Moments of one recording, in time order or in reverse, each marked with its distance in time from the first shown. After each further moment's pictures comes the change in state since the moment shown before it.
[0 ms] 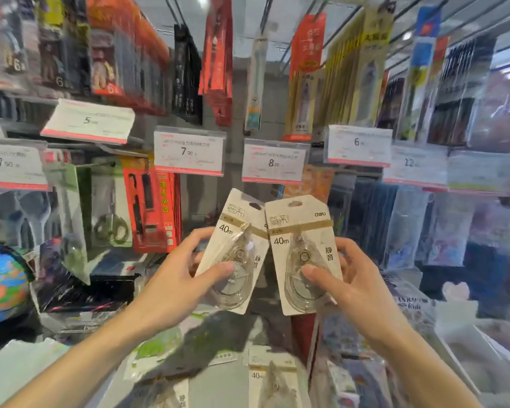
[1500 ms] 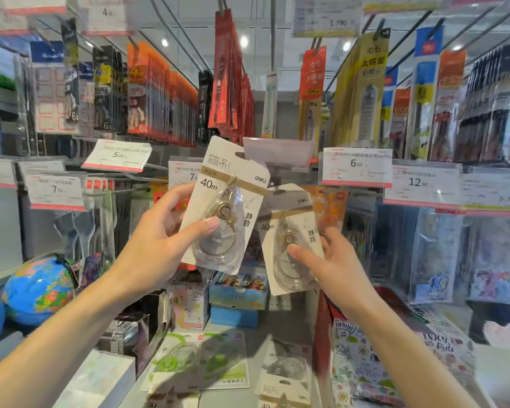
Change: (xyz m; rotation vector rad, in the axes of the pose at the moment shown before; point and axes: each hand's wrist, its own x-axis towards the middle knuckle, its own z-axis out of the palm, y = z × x) left_hand 0.014 0.067 -0.025 0.043 0.237 0.314; right_hand 0.068 -0.008 0.015 0.061 -0.113 -0.095
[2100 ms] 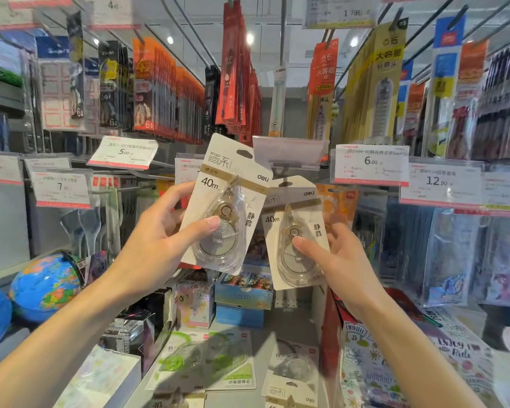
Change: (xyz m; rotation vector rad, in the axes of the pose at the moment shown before) left_hand -0.002 0.000 -0.007 -0.011 0.019 -0.007; right_hand 0.011 0.002 0.006 0.063 0.009 -0.041
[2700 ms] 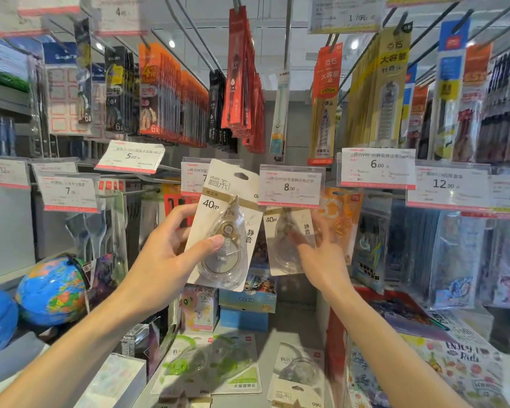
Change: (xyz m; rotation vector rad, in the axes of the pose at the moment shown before) left_hand -0.013 -0.019 -0.005 0.048 -0.016 -0.104; right_hand 0.043 0.034 0.031 -0.256 0.188 0.060
